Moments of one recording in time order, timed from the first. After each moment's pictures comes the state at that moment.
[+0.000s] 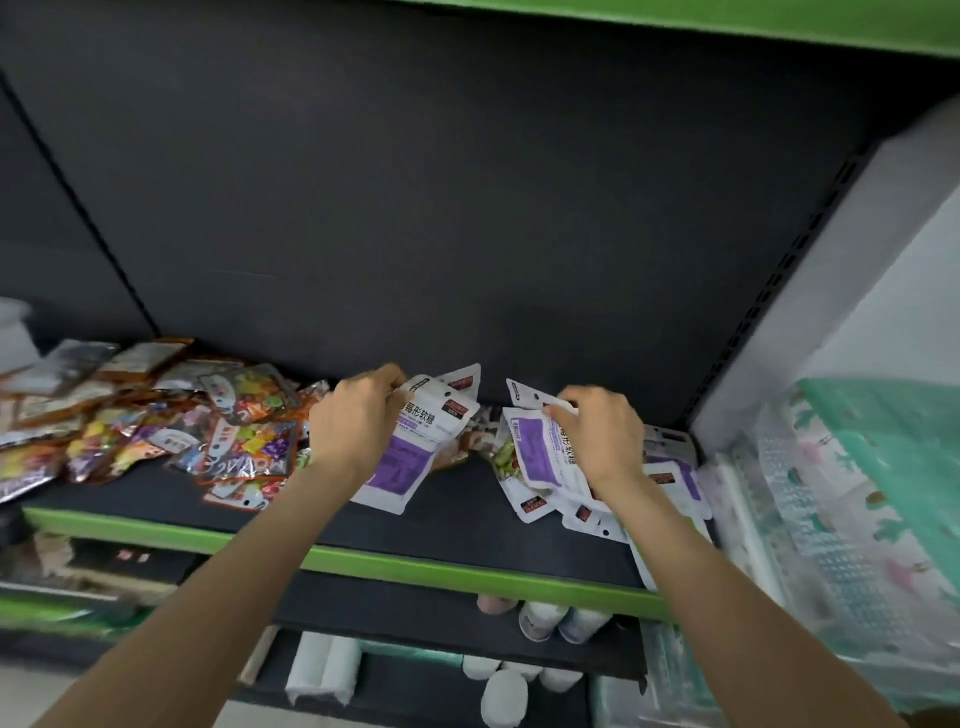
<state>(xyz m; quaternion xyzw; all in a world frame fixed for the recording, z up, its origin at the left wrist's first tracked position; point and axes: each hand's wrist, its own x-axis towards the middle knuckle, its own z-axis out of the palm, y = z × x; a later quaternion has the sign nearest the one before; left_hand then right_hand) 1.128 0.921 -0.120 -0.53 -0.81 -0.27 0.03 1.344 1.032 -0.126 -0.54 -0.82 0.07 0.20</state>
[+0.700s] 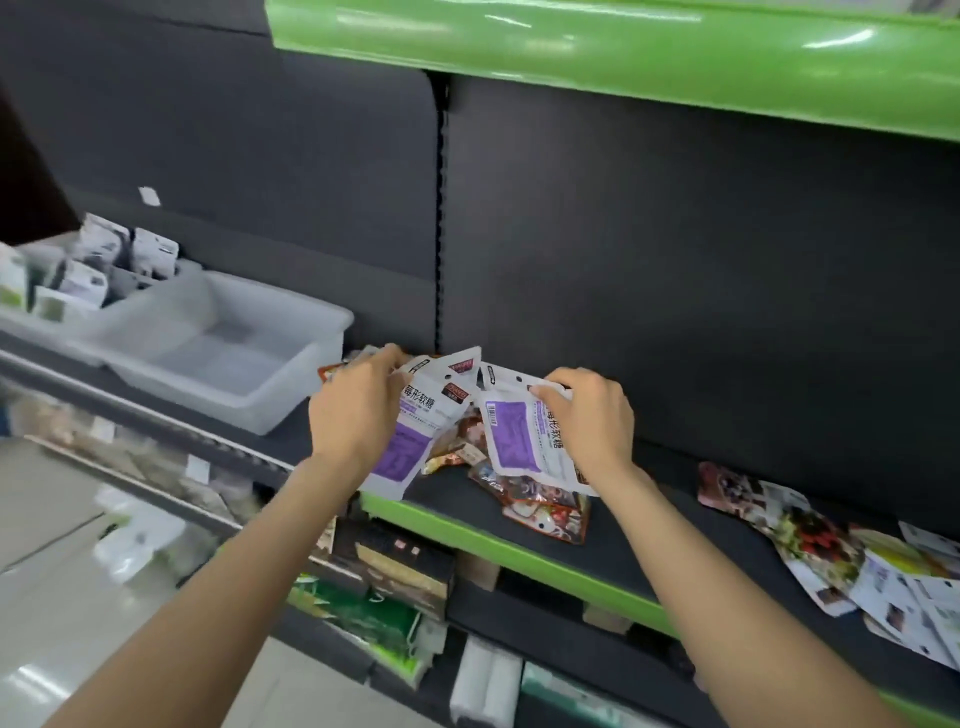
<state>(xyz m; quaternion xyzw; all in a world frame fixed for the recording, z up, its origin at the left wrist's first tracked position) 0.830 0.710 -0.078 -0.40 -0.86 -0.30 0.11 0.991 0.858 -0.087 -0.40 -0.86 0.15 0.28</state>
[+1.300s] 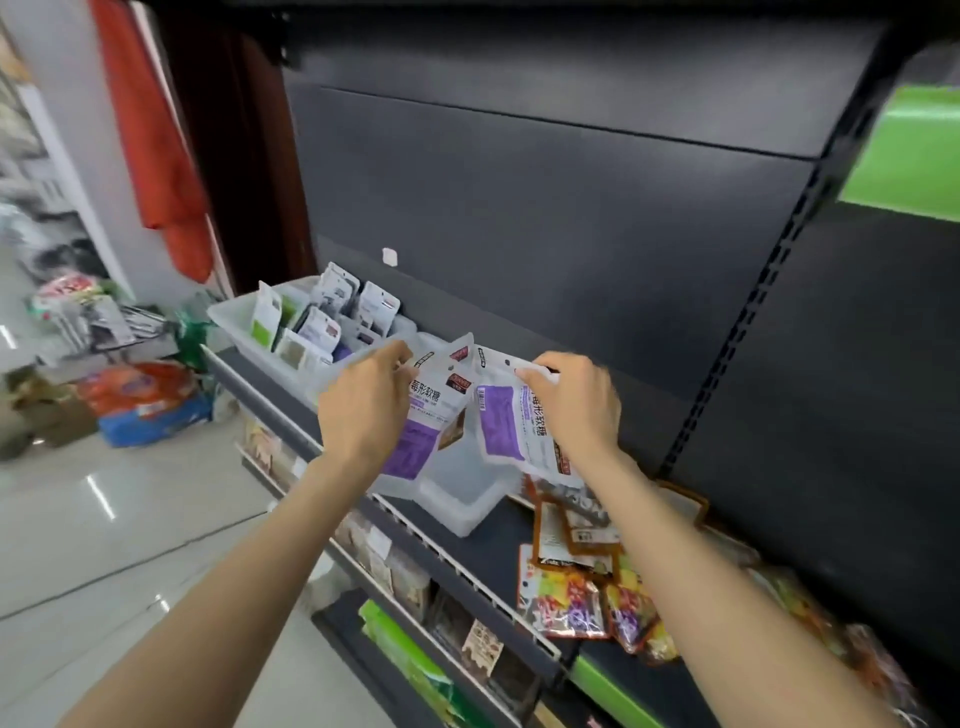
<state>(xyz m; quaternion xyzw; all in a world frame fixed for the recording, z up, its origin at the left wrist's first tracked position) 0.550 0.615 -0.052 -0.23 -0.91 -0.30 0.18 0.642 0.784 -0.046 -0.25 -0.90 0.22 0.28</state>
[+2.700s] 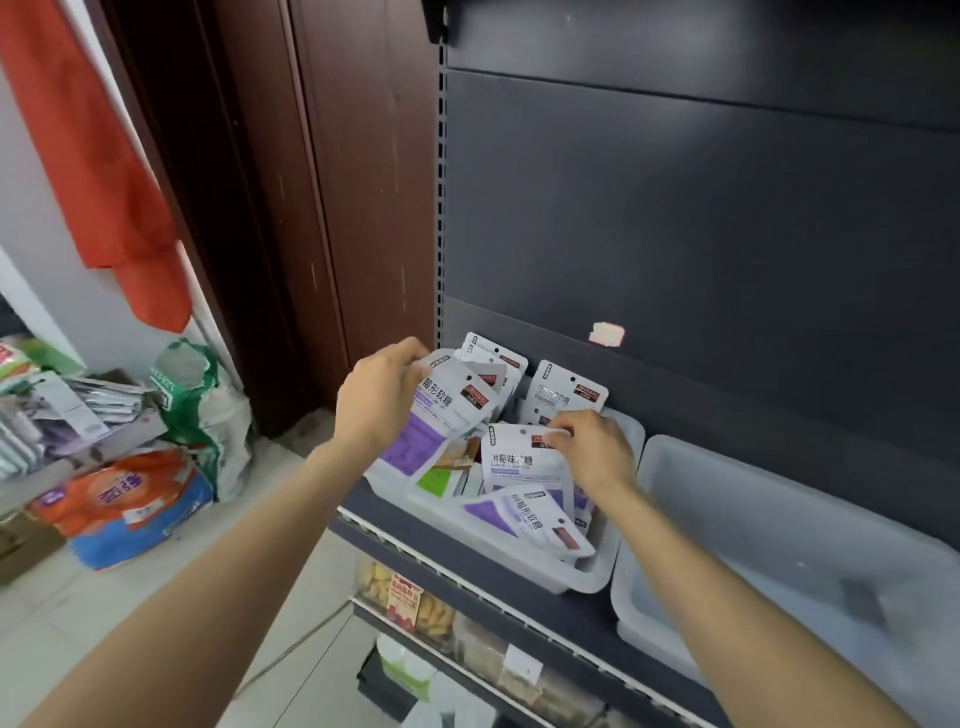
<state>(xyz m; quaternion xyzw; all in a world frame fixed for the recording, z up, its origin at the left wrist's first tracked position) -0.006 0.497 -0.083 -0.37 -0.85 -0.36 0.06 0.163 0.654 -0.122 -0.40 -0.88 0.23 0.14</state>
